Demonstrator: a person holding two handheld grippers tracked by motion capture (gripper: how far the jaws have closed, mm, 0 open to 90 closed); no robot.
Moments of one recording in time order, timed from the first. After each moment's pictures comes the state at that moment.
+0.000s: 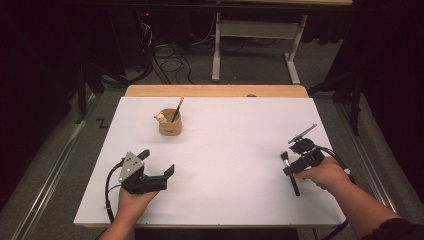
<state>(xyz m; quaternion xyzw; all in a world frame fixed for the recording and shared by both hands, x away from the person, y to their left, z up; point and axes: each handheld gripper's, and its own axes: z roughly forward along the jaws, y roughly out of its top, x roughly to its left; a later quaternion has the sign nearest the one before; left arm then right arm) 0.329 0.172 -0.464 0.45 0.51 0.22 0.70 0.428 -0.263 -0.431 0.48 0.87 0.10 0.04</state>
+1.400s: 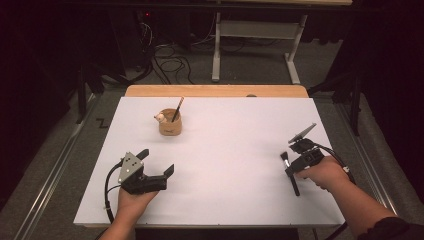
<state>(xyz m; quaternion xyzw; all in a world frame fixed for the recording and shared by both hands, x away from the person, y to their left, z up) 0.328 0.173 -0.461 0.44 0.51 0.22 0.71 0.433 -0.264 -0.435 0.51 0.86 0.08 0.00</state>
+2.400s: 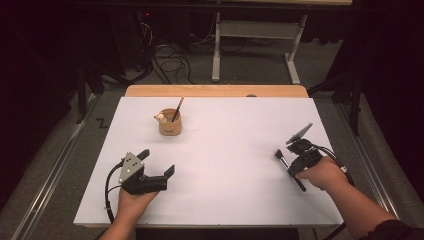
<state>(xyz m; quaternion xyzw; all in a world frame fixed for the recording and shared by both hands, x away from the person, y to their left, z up) 0.327 0.172 -0.461 0.45 0.51 0.22 0.70 0.429 -0.254 -0.428 0.51 0.86 0.05 0.02</state>
